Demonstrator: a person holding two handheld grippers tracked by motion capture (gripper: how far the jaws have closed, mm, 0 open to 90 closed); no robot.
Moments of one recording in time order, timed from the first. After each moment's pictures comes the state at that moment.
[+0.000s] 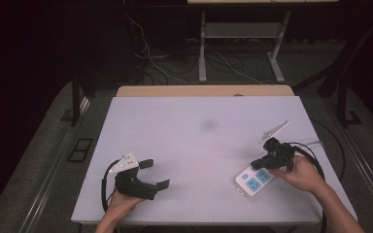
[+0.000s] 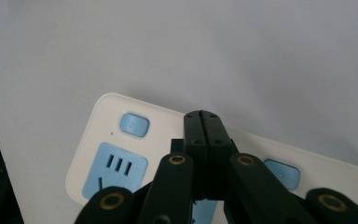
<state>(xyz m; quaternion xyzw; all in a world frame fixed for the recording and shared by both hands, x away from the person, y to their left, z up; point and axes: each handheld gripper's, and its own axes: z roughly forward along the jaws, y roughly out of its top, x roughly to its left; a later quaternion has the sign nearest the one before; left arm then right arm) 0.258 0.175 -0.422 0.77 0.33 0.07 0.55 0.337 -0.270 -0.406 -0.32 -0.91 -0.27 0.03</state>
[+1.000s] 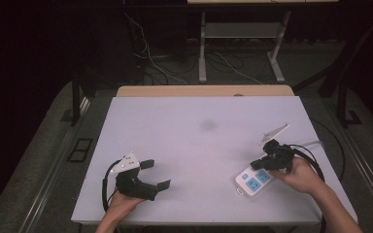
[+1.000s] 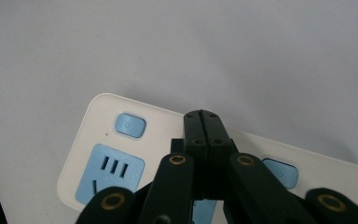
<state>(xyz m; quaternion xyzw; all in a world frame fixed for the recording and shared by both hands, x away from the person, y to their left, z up) 0.258 0.173 -0.423 0.77 0.33 0.07 0.54 0.331 -0.268 -0.408 -0.32 -0.91 -0.27 0.00</state>
